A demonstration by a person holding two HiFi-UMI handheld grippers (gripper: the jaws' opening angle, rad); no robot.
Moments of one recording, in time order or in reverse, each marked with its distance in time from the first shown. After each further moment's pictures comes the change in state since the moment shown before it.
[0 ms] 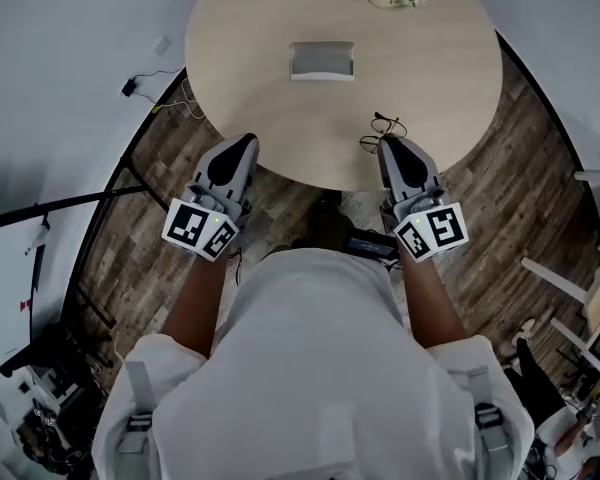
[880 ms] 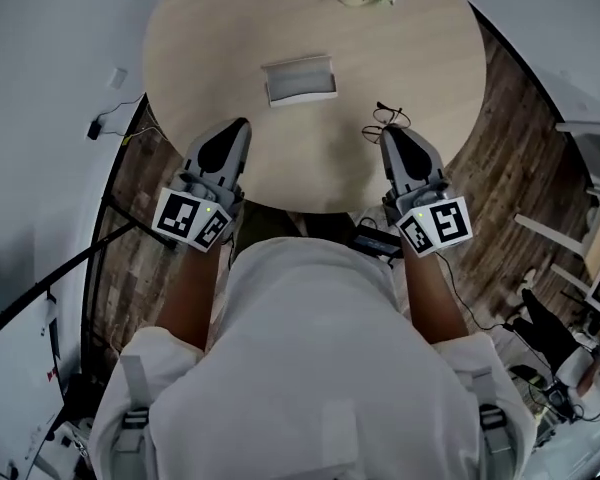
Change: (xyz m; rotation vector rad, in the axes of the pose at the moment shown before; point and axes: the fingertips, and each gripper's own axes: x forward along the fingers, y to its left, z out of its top) left arm 0.109 0.088 0.007 -0.048 0.026 -0.173; right arm 0.073 -0.052 0.011 -0.042 0.054 -0.200
